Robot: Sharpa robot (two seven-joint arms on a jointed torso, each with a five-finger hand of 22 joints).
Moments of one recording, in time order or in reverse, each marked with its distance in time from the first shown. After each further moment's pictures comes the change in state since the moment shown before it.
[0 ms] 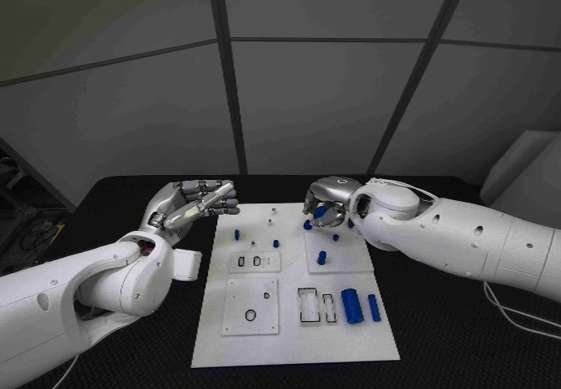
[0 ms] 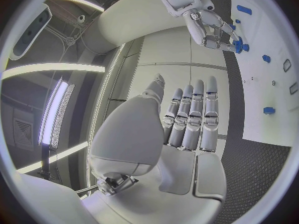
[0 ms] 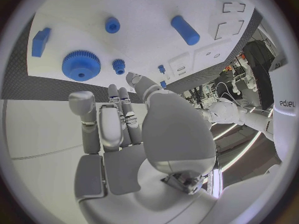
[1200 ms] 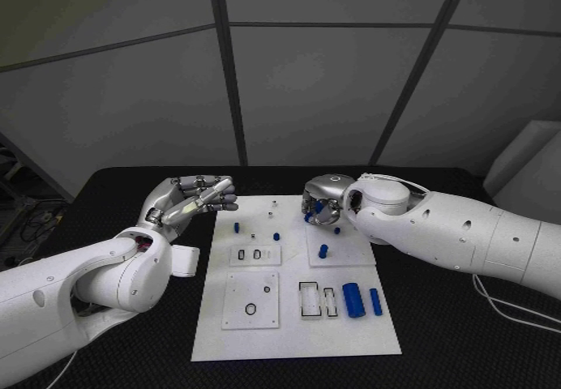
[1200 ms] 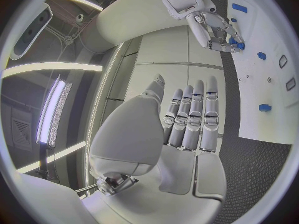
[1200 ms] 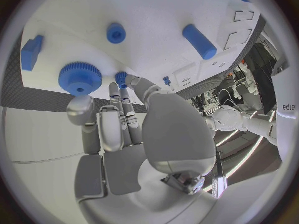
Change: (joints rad) left arm 0.001 -0.005 0.001 0.004 -0.002 0.004 -0.003; left_hand -0.004 0.004 -0.003 -0.008 0.000 0.000 0.000 -0.011 0.000 -0.004 0.004 -0.014 -0.001 0.000 0.000 -0.012 0.002 0.000 0.003 0.004 0.000 0.001; right arm 0.001 0.036 0.000 -0.034 -0.037 0.062 -0.020; right_hand 0.005 0.005 0.049 0.015 -0.015 0.009 0.001 0.000 0.005 0.051 -0.007 0.009 0.010 0.000 0.000 0.049 0.055 -0.015 0.025 0.000 0.066 0.094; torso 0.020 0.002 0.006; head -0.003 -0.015
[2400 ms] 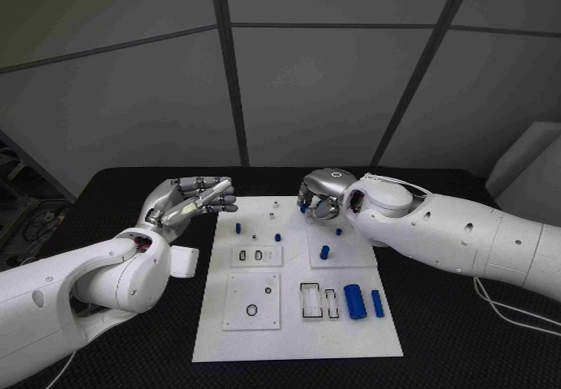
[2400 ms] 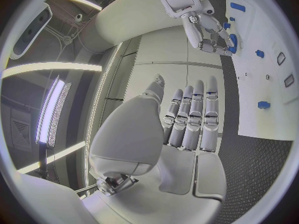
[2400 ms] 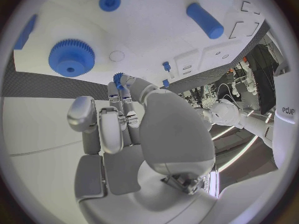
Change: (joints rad) left arm 0.001 -0.008 0.001 0.000 -0.001 0.003 -0.007; left_hand -0.004 0.004 -0.003 -0.003 0.000 -0.004 0.004 -0.009 -0.001 -0.004 0.003 -0.011 -0.001 0.003 0.003 -0.009 0.002 0.000 0.000 0.000 0.000 0.000; right arm 0.000 0.001 0.000 0.016 0.001 -0.146 0.008; right_hand 0.070 0.033 0.098 -0.048 -0.060 0.072 -0.004 0.020 0.022 0.061 -0.004 0.011 0.011 -0.004 -0.004 0.025 0.022 0.000 0.013 -0.013 0.048 0.056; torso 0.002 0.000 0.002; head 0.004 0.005
